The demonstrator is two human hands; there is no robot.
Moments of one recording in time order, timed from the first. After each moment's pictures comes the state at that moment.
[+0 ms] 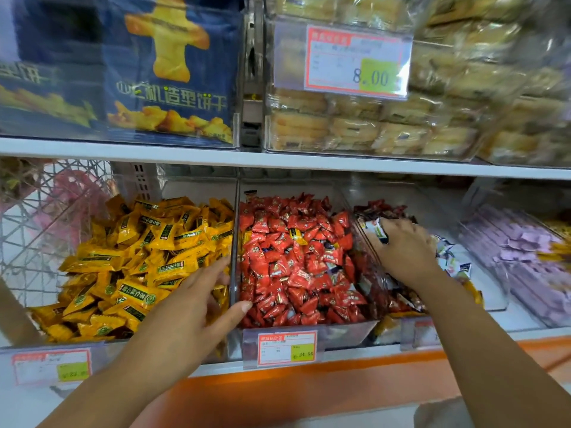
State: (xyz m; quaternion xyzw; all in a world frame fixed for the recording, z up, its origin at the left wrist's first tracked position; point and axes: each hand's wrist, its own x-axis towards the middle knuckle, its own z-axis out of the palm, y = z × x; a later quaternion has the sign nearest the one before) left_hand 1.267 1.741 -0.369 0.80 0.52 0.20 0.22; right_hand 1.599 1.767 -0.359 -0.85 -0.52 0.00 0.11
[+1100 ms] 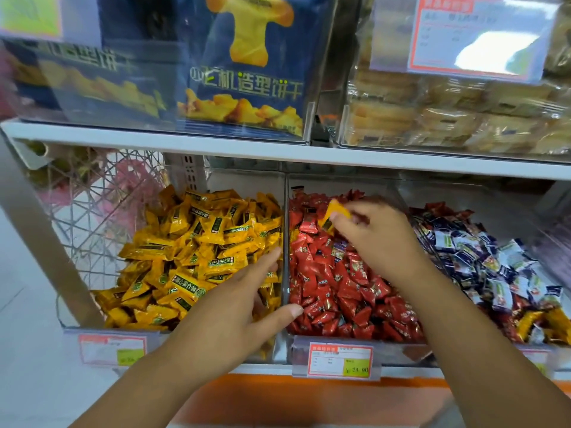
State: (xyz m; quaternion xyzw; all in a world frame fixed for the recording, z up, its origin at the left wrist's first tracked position) left_hand 1.256 1.752 -0.366 0.80 0.50 0.18 0.28; right_hand 1.482 1.797 -0.333 -0.67 -0.65 0.09 0.35
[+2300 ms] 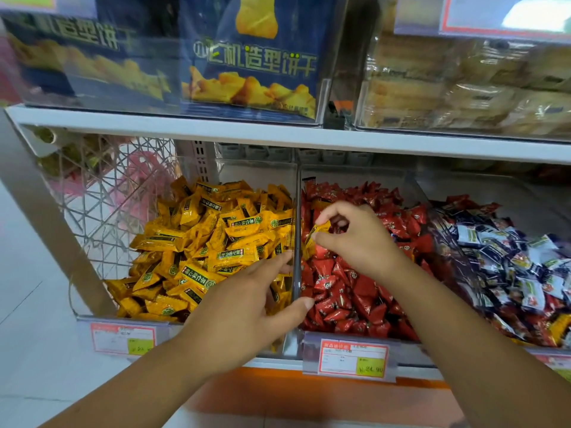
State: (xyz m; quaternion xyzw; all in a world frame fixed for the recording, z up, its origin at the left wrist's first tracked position) left_hand 1.259 1.757 -0.373 0.82 0.49 0.19 0.23; right_hand 1.462 1.822 -0.369 -0.63 -0.65 0.22 0.36
